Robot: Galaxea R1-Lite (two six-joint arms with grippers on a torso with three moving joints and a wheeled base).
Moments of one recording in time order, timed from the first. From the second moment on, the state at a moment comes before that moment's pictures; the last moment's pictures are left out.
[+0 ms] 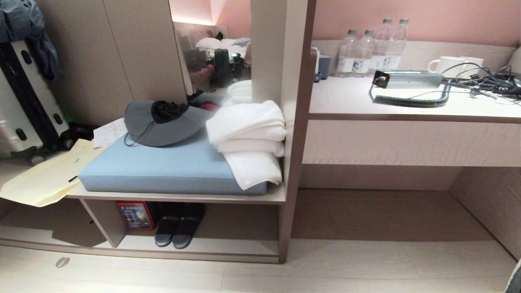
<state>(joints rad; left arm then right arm) 0.00 0.00 0.00 -0.01 0.01 -0.06 0.01 0.00 0.00 0.00 0.01 -0.03</state>
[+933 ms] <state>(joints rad) 0.00 0.00 0.00 -0.01 0.01 -0.07 0.01 0.00 0.00 0.00 0.01 -0.03</state>
